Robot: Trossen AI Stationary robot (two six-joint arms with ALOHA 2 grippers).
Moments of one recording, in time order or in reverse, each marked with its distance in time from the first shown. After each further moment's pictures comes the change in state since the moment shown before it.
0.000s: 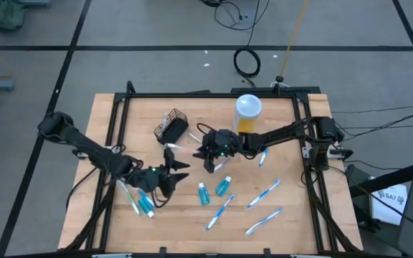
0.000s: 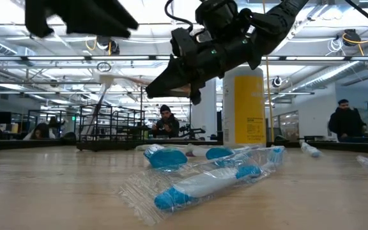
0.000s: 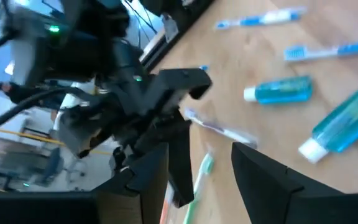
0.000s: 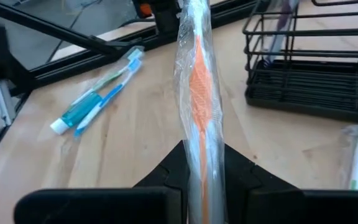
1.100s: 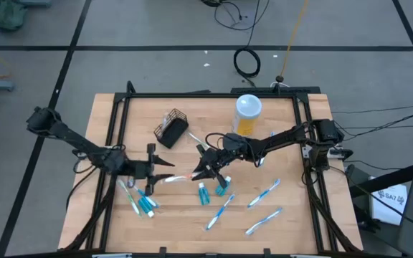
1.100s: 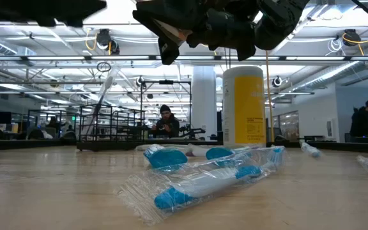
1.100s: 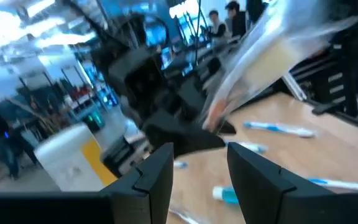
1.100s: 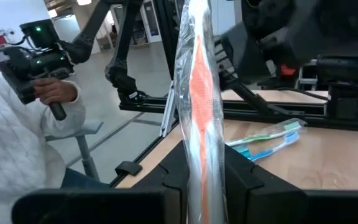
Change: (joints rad) left arm 0.052 -0.296 -0.499 0.748 0.313 -0.121; right arm 0.077 0.000 0.000 0.358 -0.472 -0.126
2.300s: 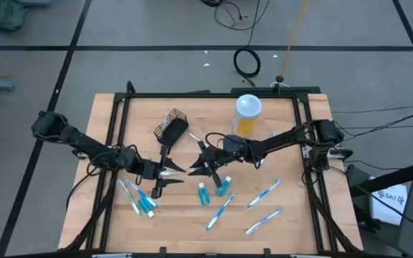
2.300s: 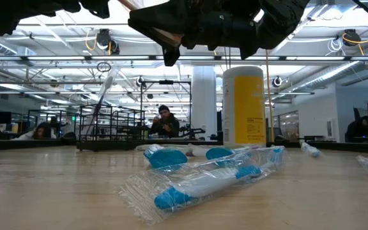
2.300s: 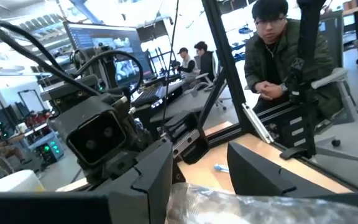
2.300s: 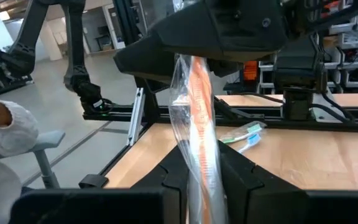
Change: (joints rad) left arm 0.096 0.208 0.103 0.204 0.279 -0.038; right arm 0.007 0.000 0.000 0.008 0.179 -0.013
